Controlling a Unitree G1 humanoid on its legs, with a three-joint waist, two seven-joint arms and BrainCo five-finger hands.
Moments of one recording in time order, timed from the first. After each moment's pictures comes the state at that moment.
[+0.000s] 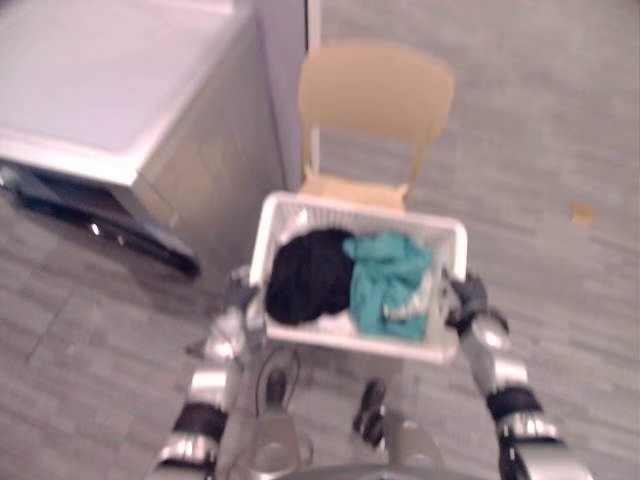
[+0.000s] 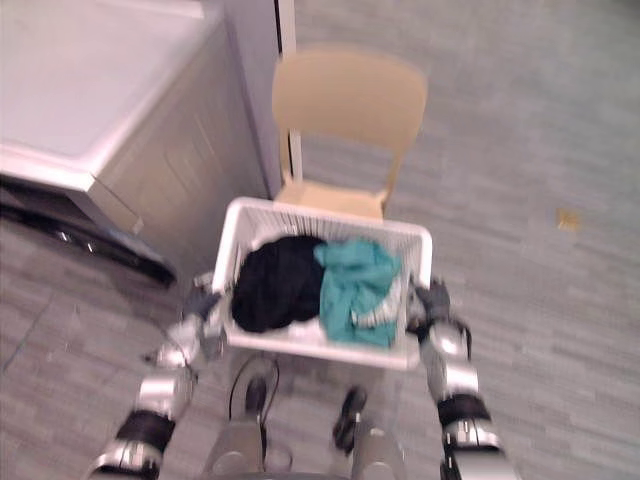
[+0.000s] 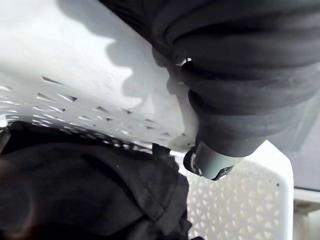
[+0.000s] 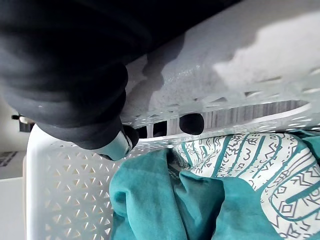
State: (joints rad) left arm -0.39 0.23 -0.01 0.50 -0.33 -0.05 0.24; right arm -0.54 -0.26 -0.03 0.65 0.43 -0.04 -0.14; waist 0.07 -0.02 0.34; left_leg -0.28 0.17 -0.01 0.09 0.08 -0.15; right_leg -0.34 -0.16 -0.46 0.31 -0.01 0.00
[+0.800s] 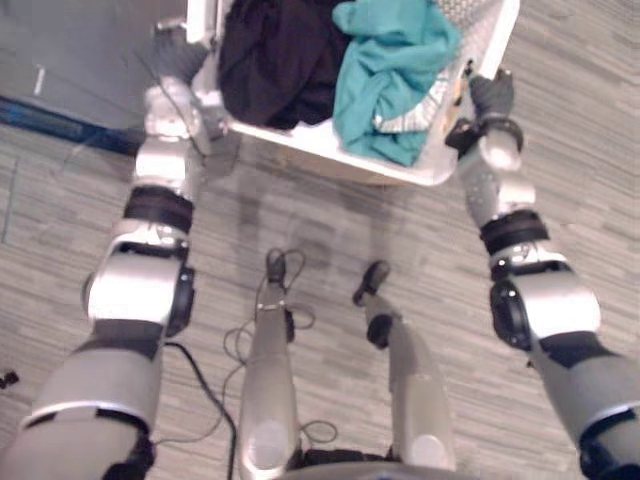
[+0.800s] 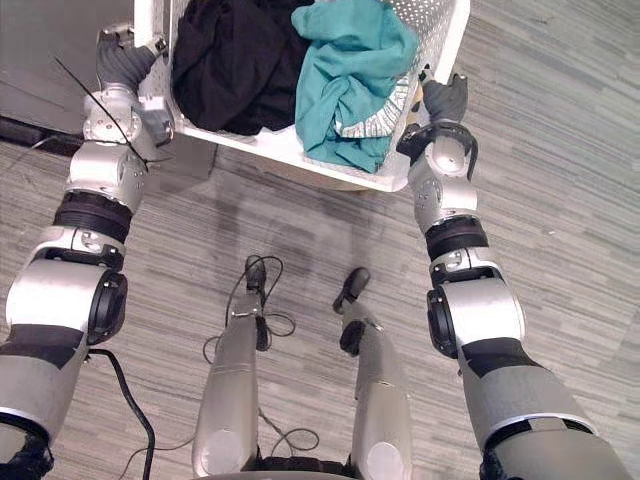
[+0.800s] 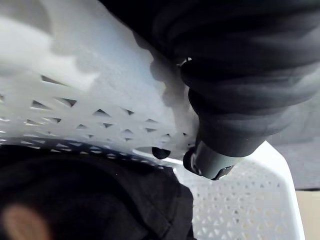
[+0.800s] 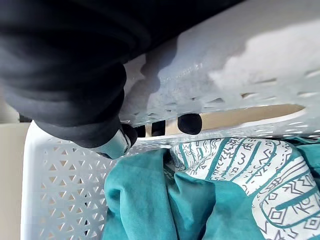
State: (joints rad) left arm -1.26 0.49 -0.11 0.92 -0.32 -0.02 0.29; right arm -1.19 -0.33 0.00 0.92 0.53 -0.09 -0.28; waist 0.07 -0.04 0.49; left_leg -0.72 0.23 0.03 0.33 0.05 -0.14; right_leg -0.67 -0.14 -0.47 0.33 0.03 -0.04
